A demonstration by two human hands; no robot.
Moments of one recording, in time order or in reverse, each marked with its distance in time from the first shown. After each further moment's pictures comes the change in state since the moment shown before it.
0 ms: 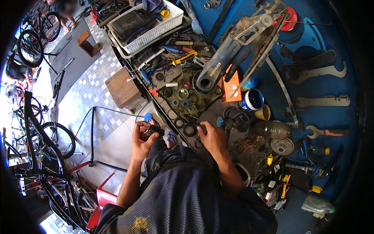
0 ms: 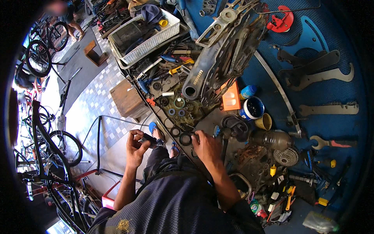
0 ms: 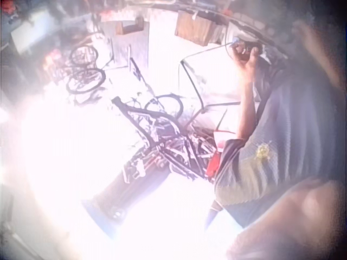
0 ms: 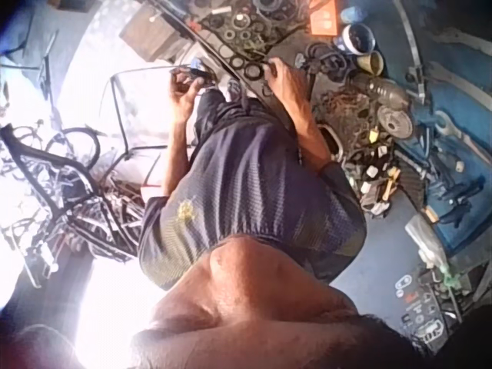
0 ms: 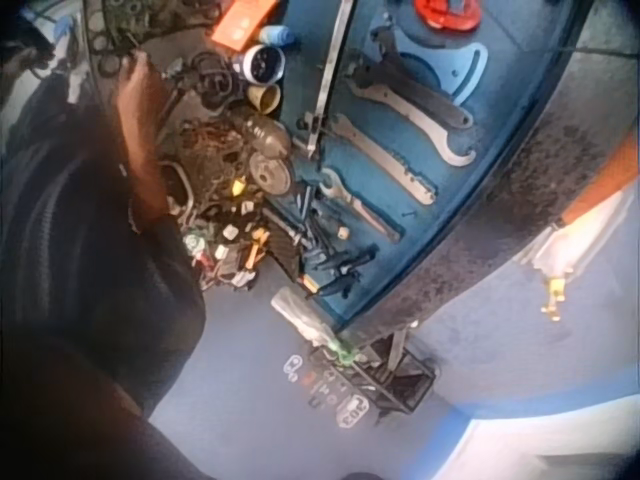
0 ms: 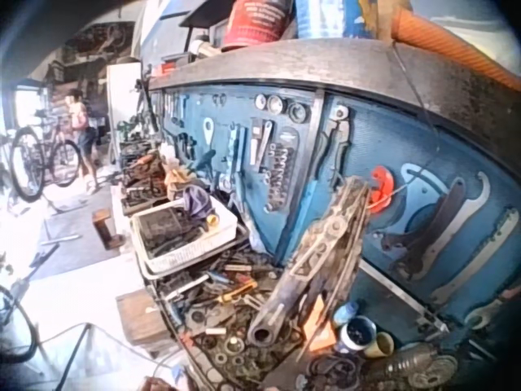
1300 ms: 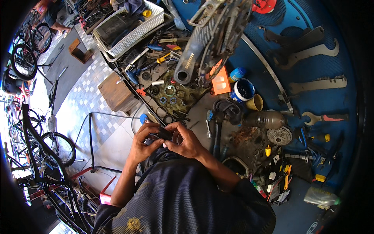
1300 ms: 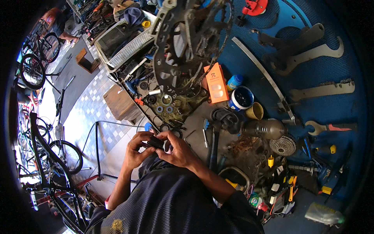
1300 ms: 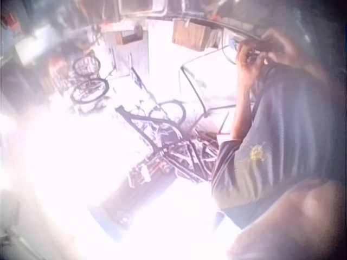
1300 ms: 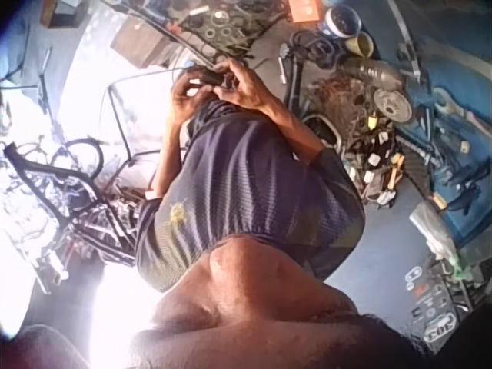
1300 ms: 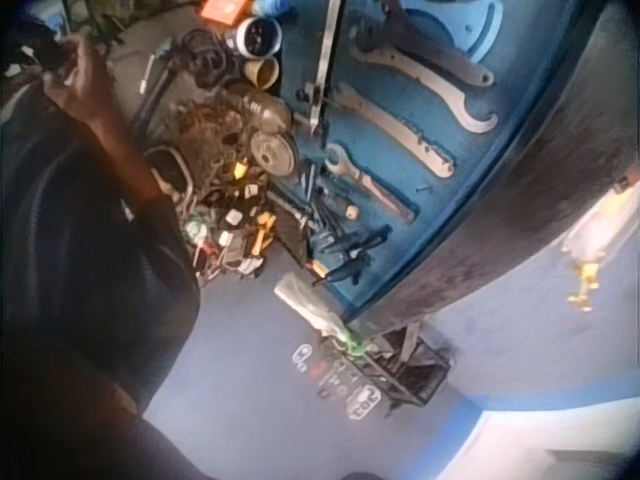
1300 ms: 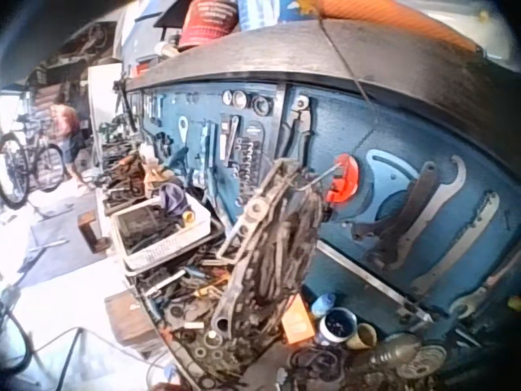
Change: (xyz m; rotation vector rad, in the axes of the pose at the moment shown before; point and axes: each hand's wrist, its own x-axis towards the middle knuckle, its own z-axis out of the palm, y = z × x) left_hand 0.003 0.026 0.039 0.562 -0.318 0.120; right_hand -0.016 -0.035 0.009 0.902 -0.239 -0.335
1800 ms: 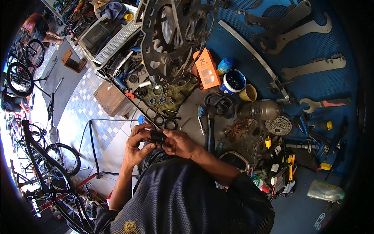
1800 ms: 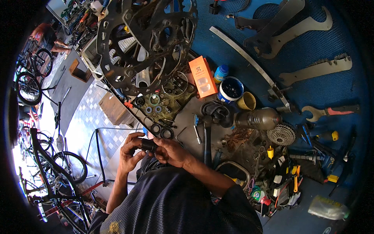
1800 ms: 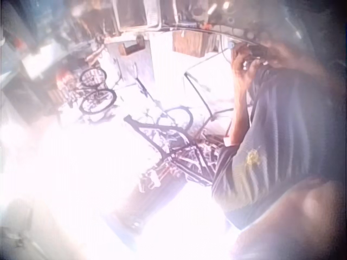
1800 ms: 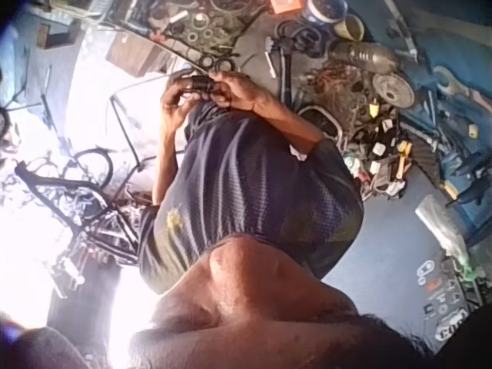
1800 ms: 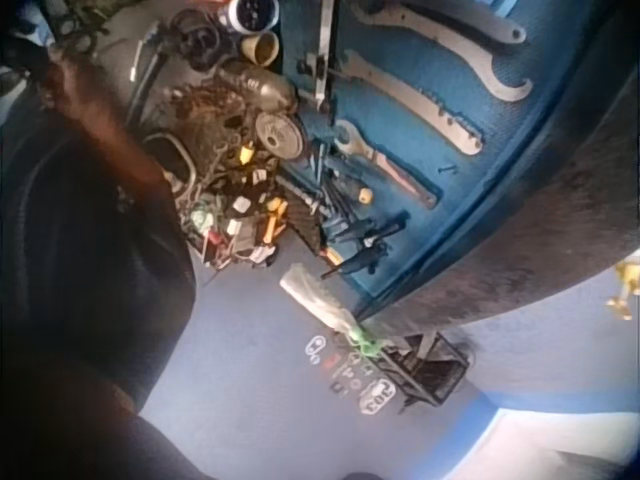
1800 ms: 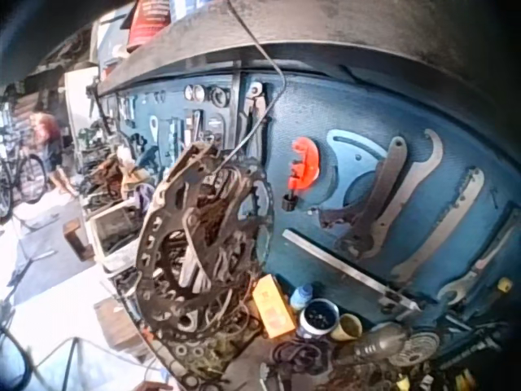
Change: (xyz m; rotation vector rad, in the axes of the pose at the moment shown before) left_hand 0.000 0.005 0.008 -0.070 -0.065 -0.016; right_hand -0.010 0.026 -0.001 1.245 -0.157 0.518
